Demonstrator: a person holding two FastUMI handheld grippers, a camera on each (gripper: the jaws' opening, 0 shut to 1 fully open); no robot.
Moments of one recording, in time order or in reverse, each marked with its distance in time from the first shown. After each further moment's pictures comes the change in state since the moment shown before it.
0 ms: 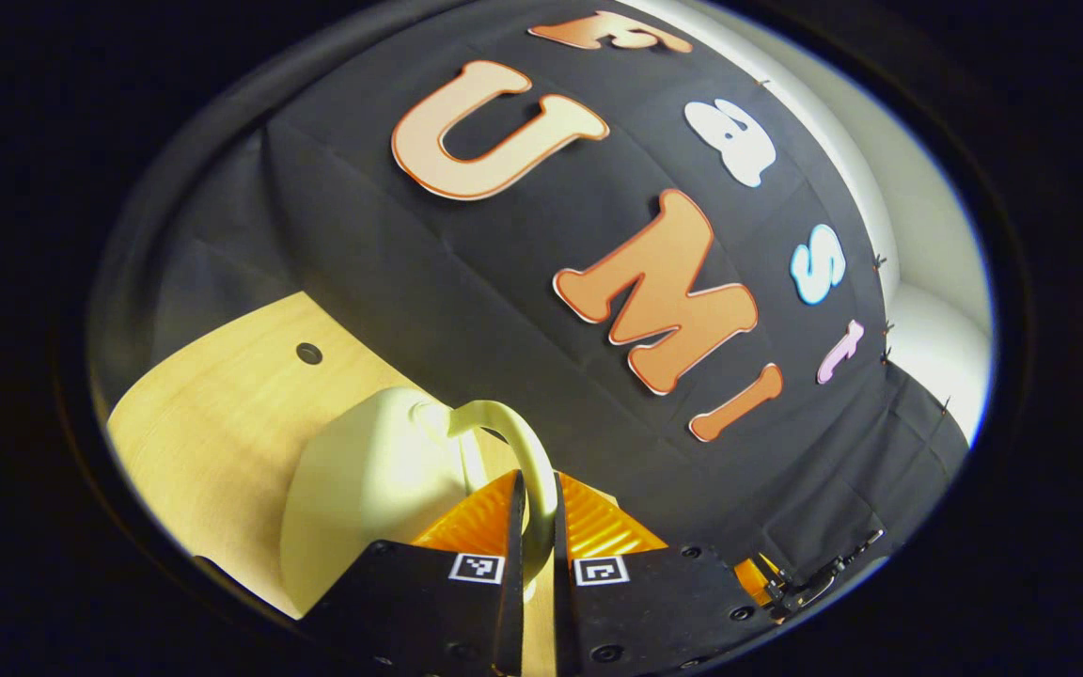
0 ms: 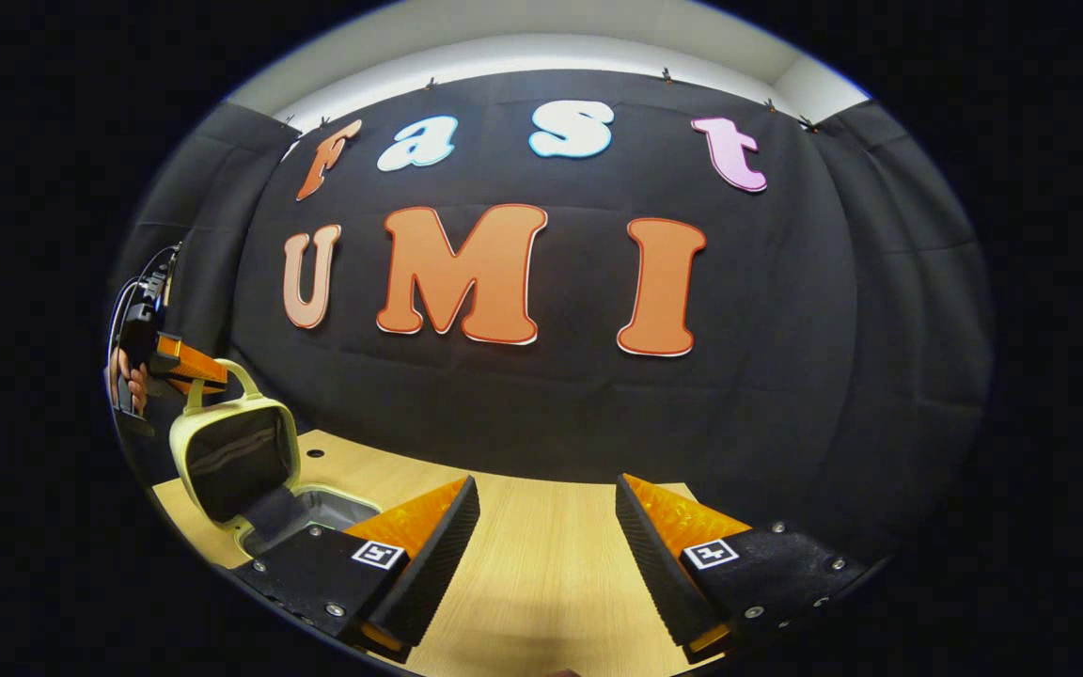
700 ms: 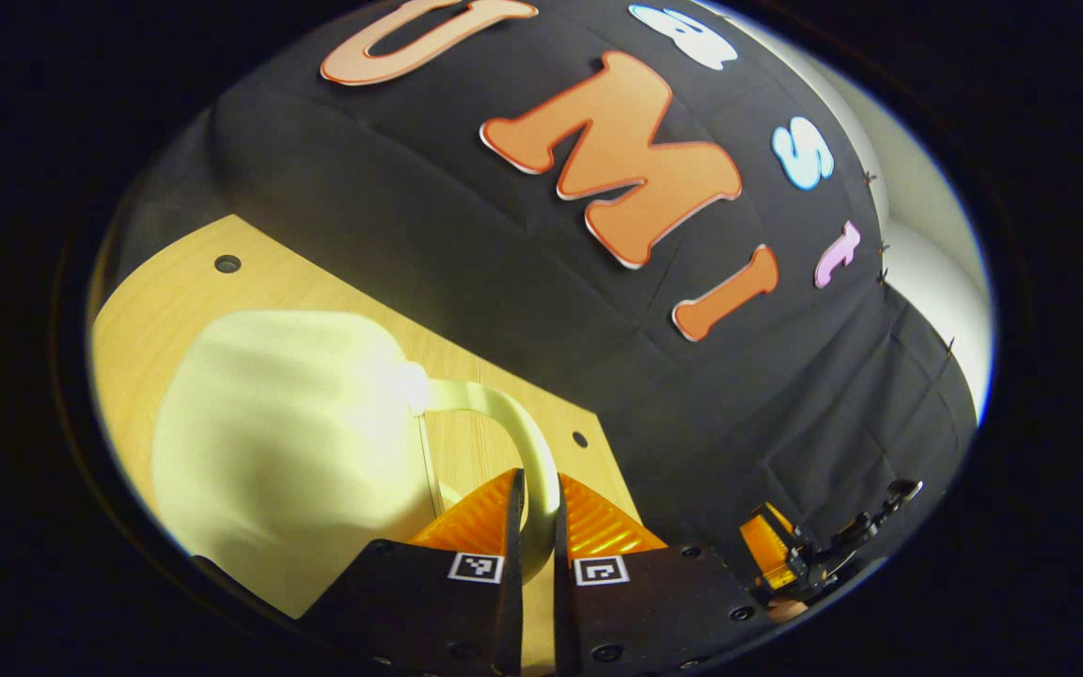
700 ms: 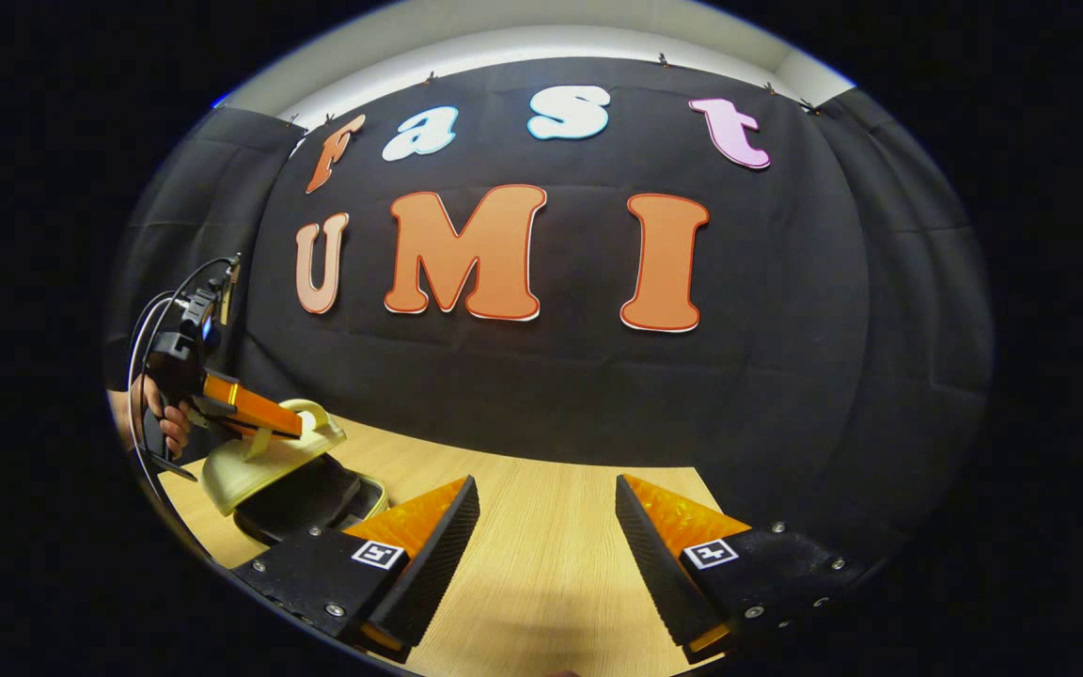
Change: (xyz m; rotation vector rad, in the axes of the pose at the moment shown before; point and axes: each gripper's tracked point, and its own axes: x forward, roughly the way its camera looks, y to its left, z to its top) left arm 0.087 -0.059 -0.168 0.093 0.288 -0.045; right arm 0.001 -0.013 -0.030 0.008 0.048 0.074
